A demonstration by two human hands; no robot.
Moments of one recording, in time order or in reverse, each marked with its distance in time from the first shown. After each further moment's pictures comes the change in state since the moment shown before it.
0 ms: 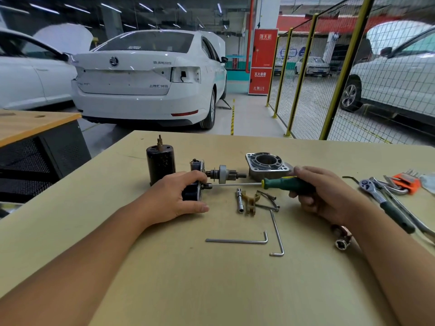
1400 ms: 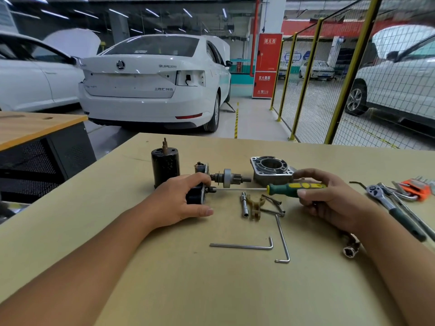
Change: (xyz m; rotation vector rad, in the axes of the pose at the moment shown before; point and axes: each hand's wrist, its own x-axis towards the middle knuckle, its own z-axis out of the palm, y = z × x) left_hand 0.000 0.000 0.000 0.008 -0.005 -0.026; right_hand -0.005 0.001 0.000 0.025 -0.069 -0.056
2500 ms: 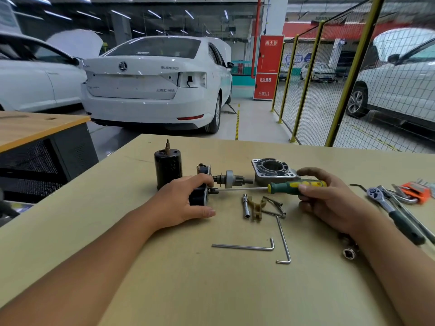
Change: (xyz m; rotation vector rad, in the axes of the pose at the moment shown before) left_hand -0.001 -0.001 0.002 0.010 0.002 -0.008; right_hand 0.007 0.006 0.002 0.119 0.056 -0.088
